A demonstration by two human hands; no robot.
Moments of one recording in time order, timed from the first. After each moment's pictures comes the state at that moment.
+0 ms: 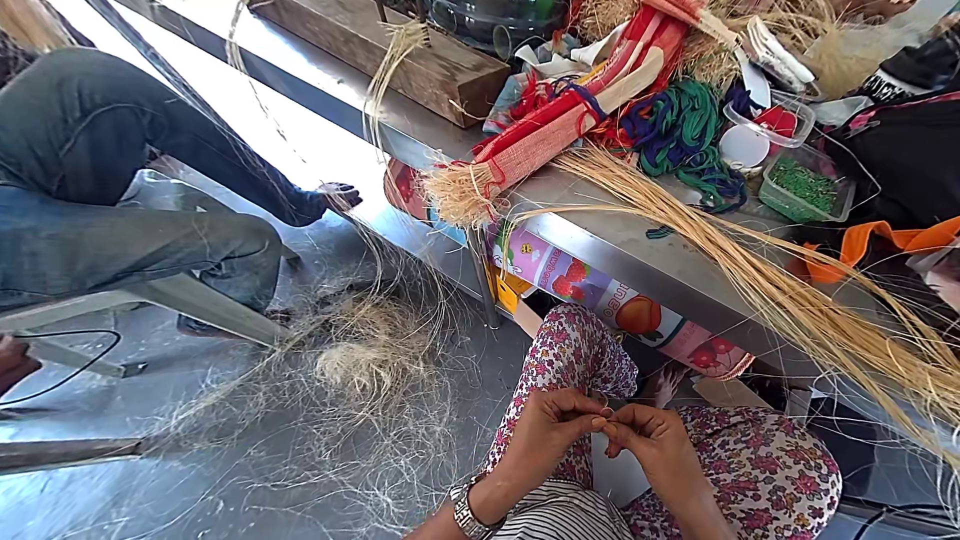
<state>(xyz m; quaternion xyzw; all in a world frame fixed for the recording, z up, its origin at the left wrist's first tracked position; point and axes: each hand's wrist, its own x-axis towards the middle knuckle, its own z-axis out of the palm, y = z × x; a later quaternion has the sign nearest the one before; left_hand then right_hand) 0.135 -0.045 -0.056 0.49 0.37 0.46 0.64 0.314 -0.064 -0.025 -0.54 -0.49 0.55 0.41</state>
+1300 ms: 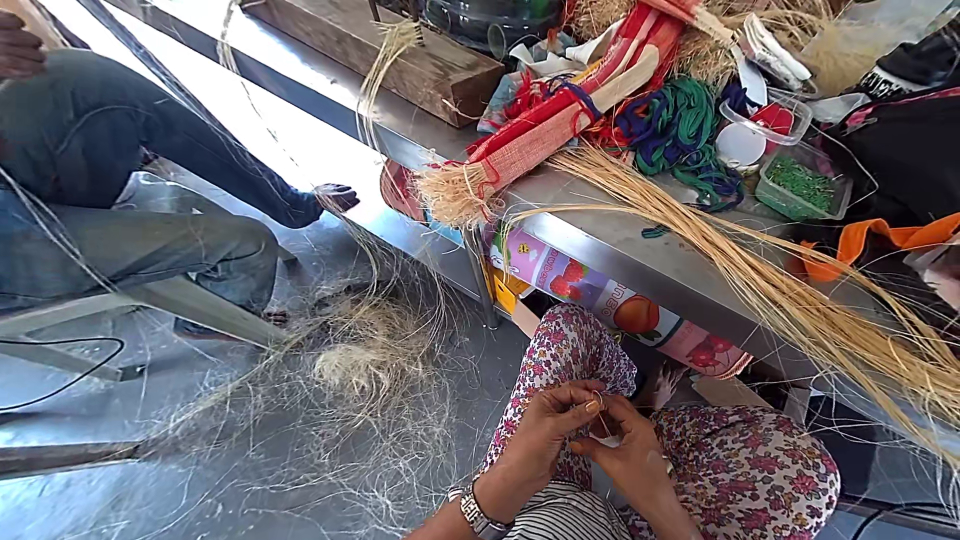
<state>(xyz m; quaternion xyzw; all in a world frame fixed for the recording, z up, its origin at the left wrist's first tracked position) 0.149 -0.043 -0.054 0.30 0.38 0.47 0.74 0.298 -0.067 -0.062 -0.55 -0.58 0.44 0.42</state>
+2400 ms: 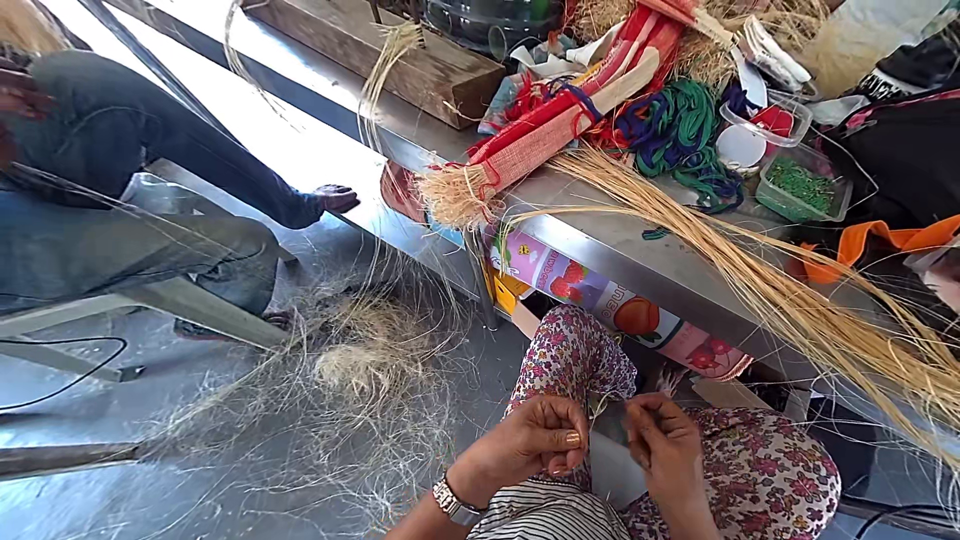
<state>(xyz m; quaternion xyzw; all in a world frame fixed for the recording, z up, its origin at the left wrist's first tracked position) 0.107 -0.030 -0.069 0.36 0.08 0.33 0.87 0.314 -0.066 -0.049 -0.48 -0.42 0.49 0.59</state>
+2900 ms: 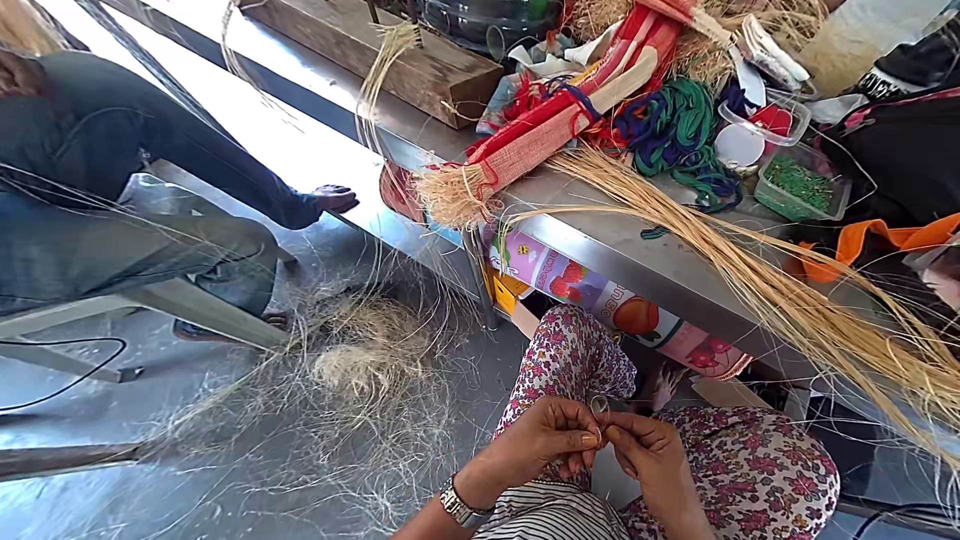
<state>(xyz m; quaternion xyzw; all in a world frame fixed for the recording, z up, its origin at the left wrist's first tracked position) 0.120 -0.033 -0.066 0.42 0.21 0.31 0.83 0.315 -0.075 -0.051 -0.46 -0.47 0.56 0.51</state>
